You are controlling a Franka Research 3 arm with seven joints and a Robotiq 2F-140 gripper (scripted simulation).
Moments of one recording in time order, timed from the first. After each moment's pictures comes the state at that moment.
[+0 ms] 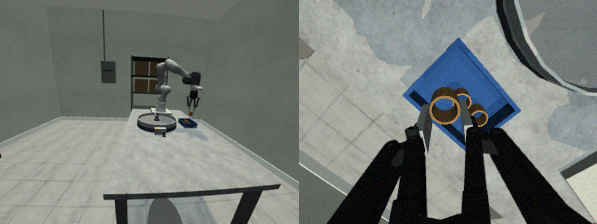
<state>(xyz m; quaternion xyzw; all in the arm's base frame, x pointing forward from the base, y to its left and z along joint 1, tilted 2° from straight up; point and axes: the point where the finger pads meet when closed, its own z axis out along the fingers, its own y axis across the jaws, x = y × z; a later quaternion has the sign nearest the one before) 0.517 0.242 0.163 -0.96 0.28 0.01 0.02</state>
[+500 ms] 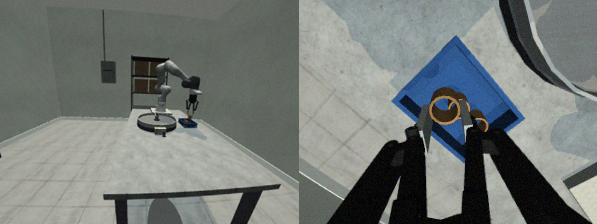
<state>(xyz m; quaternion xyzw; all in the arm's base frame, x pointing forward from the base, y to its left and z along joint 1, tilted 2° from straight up) 0.511 0.240 0.123 -0.96 0.27 0.01 0.01</state>
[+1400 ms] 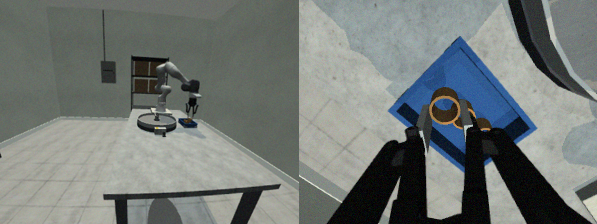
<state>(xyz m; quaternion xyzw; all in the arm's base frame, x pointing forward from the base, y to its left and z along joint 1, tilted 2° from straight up) 0.514 0.243 0.089 -0.96 0.28 0.01 0.02</state>
